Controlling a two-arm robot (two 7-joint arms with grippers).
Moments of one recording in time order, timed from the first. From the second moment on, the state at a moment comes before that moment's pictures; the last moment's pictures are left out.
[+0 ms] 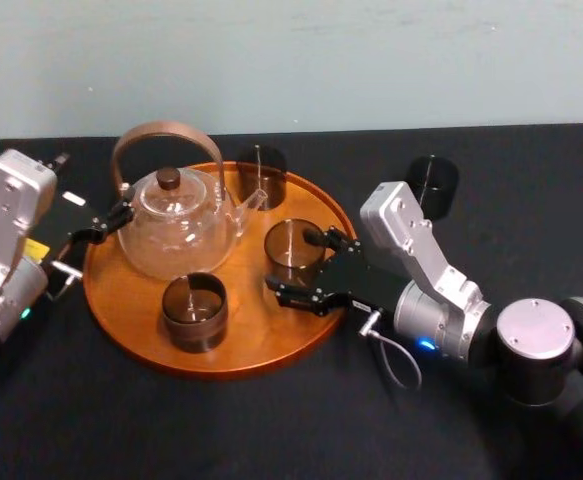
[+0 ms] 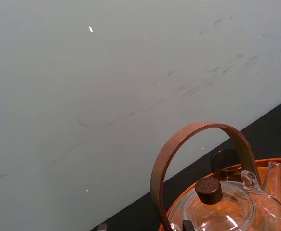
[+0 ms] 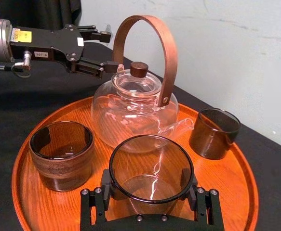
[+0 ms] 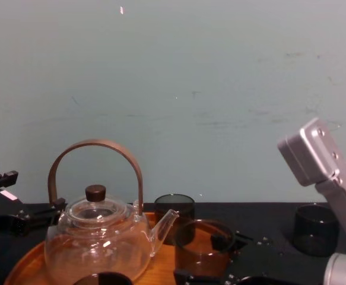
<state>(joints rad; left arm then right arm) -0.20 0.60 0.45 -1.41 -0.25 -0.12 0.03 0.24 0.33 -0.50 -1.39 0.17 0.03 0.47</state>
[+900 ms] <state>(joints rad) -0.20 0.60 0.45 -1.41 -0.25 -0.12 0.03 0.27 0.29 -0.56 -1.32 0.17 0.02 0.50</state>
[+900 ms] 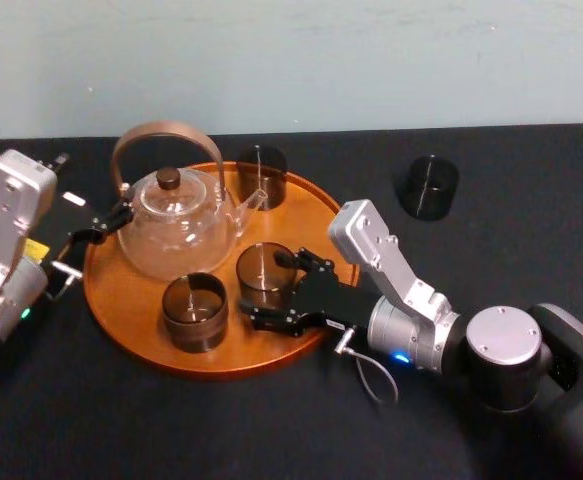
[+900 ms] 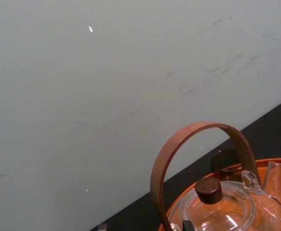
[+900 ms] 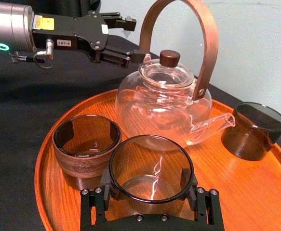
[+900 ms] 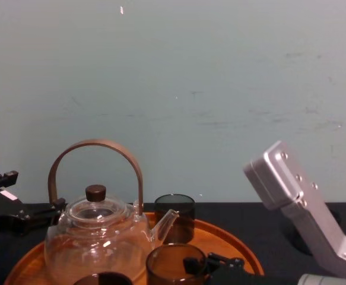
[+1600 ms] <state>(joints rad) -0.20 0.60 0.45 -1.41 -0.25 -0.12 0.03 0.28 0.28 -0.57 -1.29 0.16 0.02 0.49</state>
